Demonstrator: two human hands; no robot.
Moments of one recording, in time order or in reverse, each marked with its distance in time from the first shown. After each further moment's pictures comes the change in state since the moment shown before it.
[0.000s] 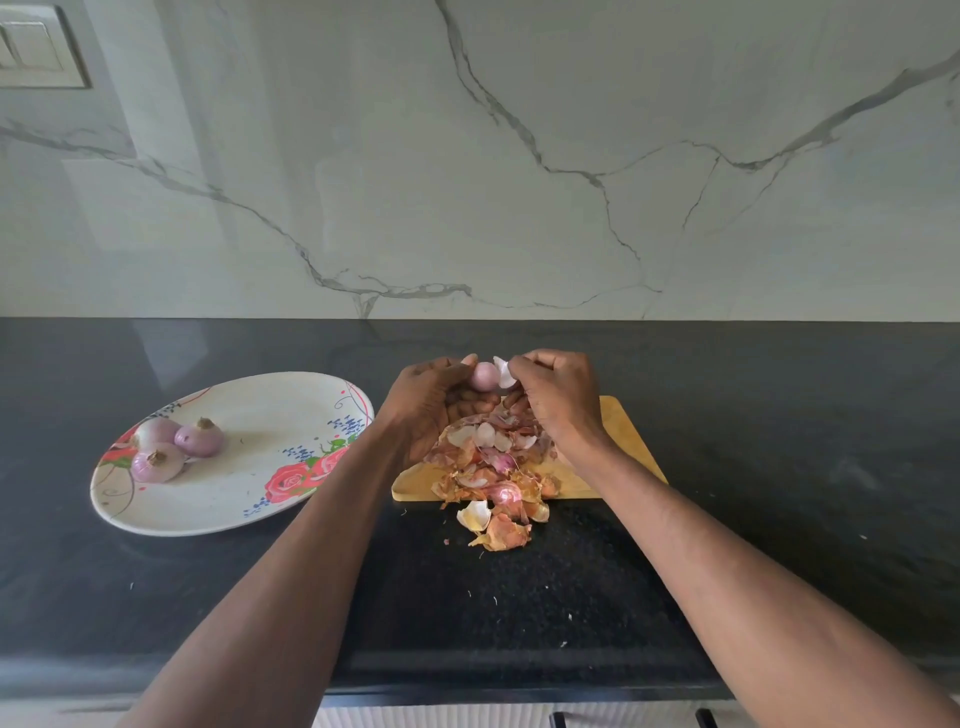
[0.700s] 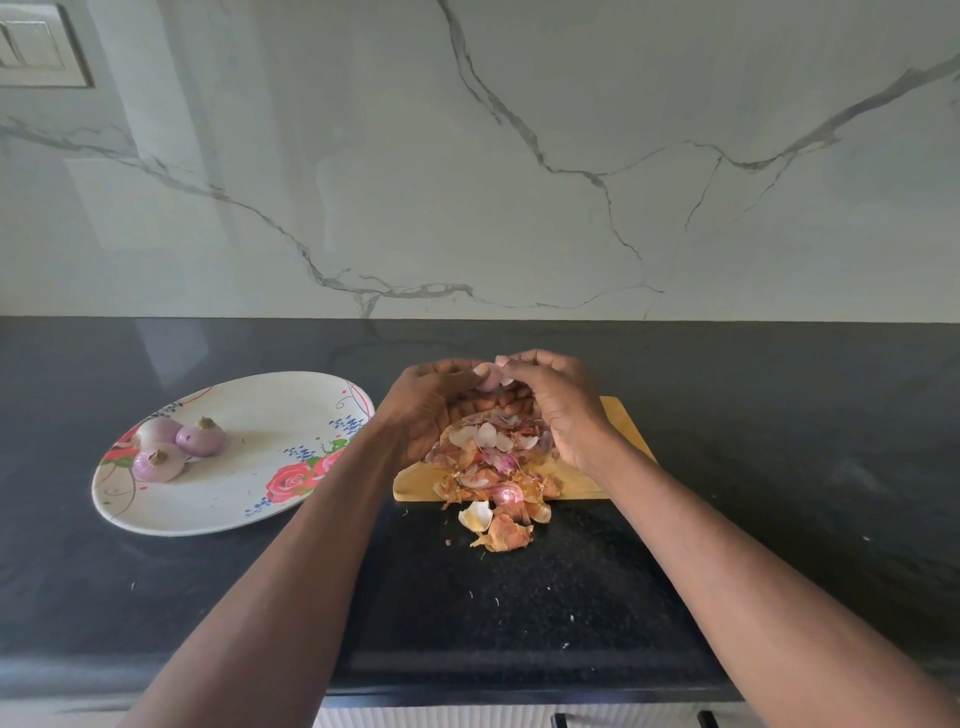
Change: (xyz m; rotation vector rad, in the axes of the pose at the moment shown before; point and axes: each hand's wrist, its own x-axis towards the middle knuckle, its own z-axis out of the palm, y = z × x) left_hand -0.001 0.001 -0.003 -0.010 -0.055 -0.027; right_hand 0.003 -0.001 -0.001 0.210 -0.171 0.226
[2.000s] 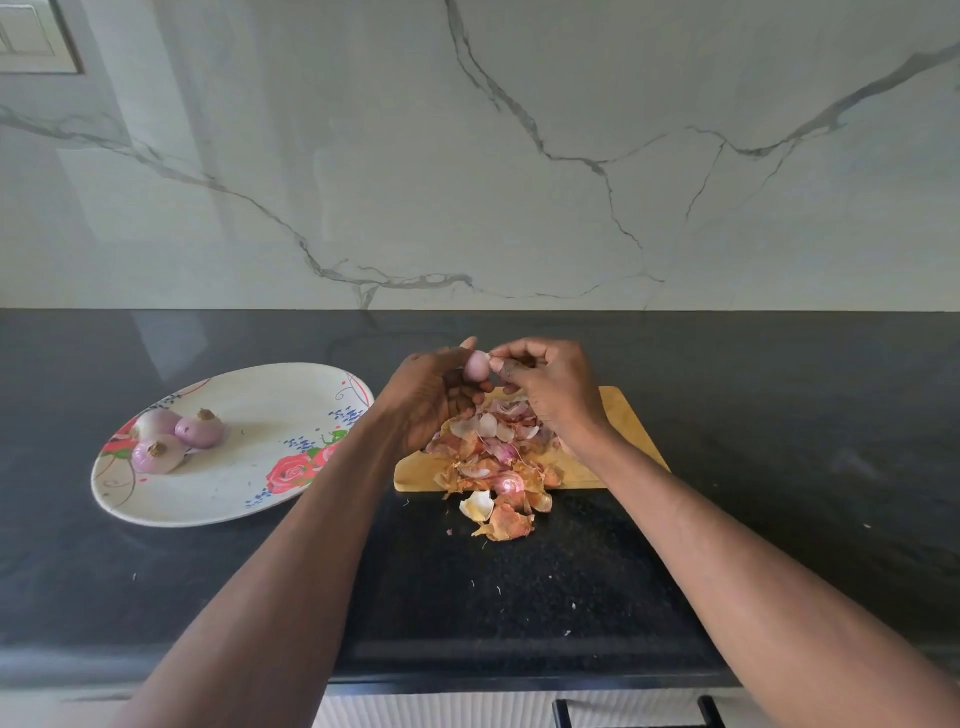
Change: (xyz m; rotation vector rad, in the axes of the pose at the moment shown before) left_hand 0.003 0.004 0.000 0.040 0.020 -0.034; right_hand 0.001 0.006 -0.001 -0.248 0.020 -0.318
